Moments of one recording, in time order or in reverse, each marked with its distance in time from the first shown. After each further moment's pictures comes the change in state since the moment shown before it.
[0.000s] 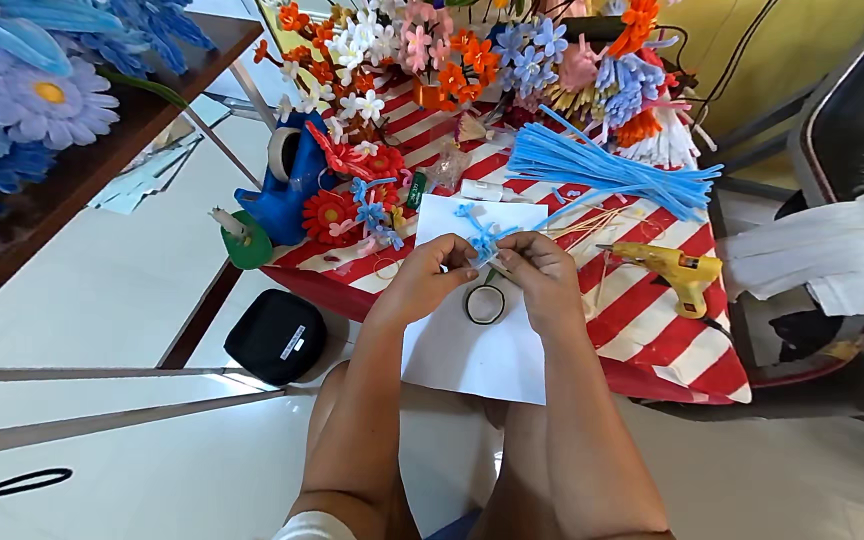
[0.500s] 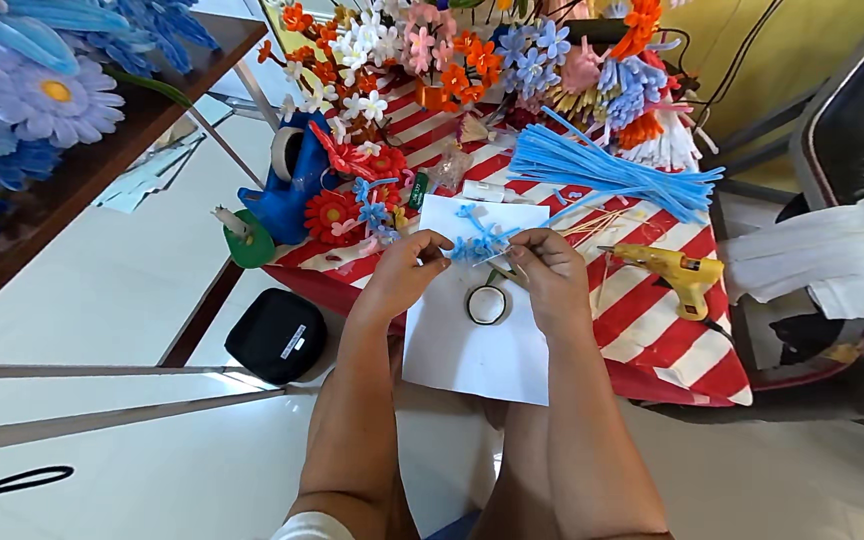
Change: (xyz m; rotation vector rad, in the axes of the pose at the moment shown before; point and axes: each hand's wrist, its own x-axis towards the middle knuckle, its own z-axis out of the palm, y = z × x) left_hand -0.006 -0.003 -0.021 0.140 0.108 -0.082; right_hand 0.002 0.002 -0.004 0.029 0.046 -0.035
